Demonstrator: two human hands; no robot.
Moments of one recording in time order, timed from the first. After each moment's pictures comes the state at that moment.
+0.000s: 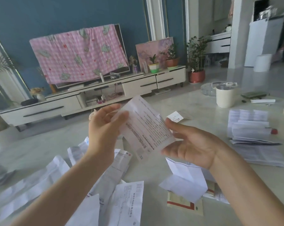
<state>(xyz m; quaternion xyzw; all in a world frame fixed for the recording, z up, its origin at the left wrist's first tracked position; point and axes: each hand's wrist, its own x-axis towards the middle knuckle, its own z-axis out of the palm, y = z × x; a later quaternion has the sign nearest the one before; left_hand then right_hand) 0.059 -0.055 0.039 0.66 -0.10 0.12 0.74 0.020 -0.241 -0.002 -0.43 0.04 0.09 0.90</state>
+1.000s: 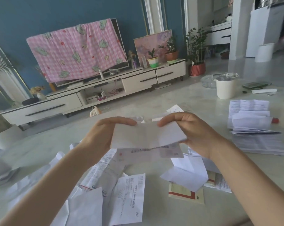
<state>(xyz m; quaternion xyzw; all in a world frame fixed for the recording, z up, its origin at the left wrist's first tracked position) 0.063 -0.033 0.036 0.76 -0.13 -0.09 0.64 0.019 -0.237 0.000 -0.66 -0.06 -0.03 0.75</state>
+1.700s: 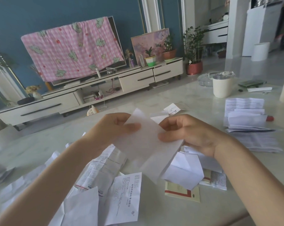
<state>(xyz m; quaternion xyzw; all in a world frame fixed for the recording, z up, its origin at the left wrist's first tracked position) 0.069 -0.045 0.037 0.80 -0.22 -0.14 0.55 0.007 -0.243 0.006 -0.73 -0.07 0.05 0.68</state>
